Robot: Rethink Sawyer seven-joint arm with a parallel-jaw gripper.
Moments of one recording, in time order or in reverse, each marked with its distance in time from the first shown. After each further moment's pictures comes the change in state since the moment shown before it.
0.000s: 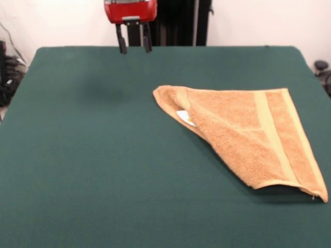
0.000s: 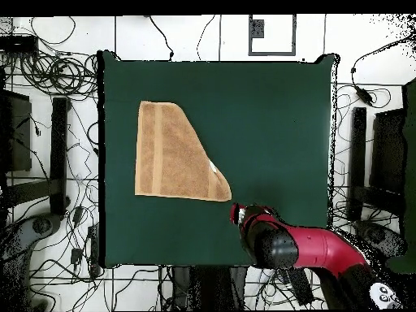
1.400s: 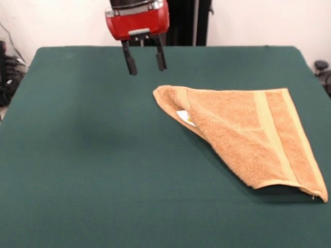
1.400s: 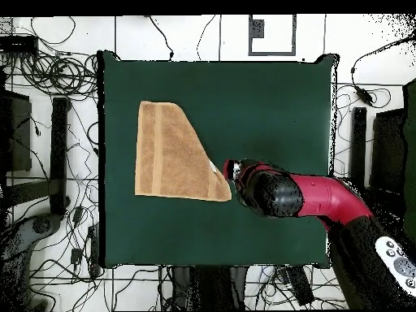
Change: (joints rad) arm -0.014 0.068 0.212 -0.228 0.076 0.180 0.000
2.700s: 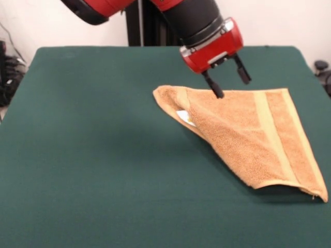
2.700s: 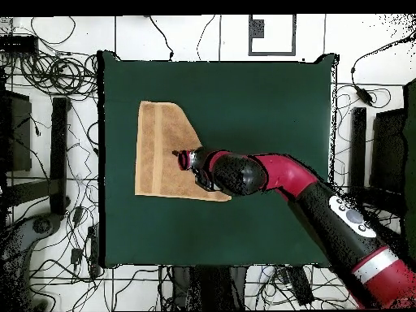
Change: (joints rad) arm -0.073 0.339 0.305 -0.056 -0.058 0.027 0.000
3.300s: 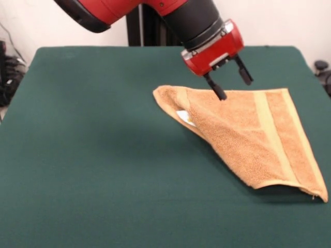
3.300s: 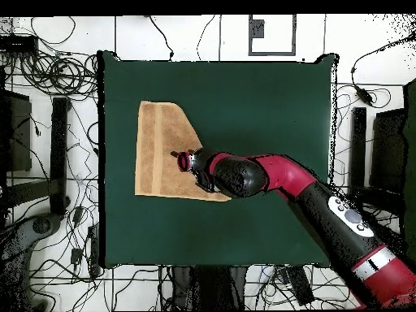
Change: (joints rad) arm -0.040 0.046 0.043 0.000 -0.065 0.000 0.000
